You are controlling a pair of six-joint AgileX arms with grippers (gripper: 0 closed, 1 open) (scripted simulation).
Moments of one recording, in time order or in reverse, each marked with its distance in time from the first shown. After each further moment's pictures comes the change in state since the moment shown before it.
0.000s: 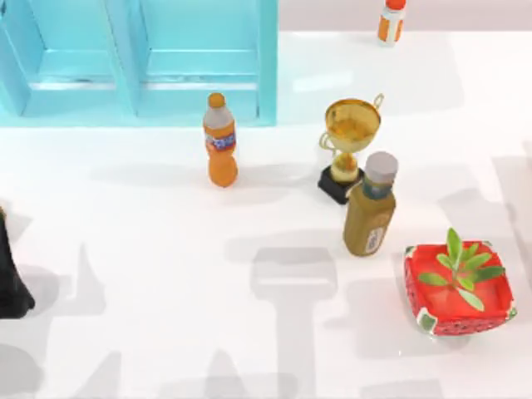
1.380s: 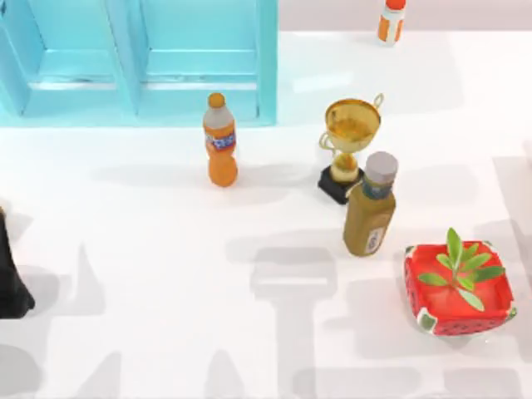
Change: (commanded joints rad) left arm 0.000 0.000 0.000 0.000 0.000 0.000; right arm -0.119 -0.122 -0.378 0.307 -0.078 0.001
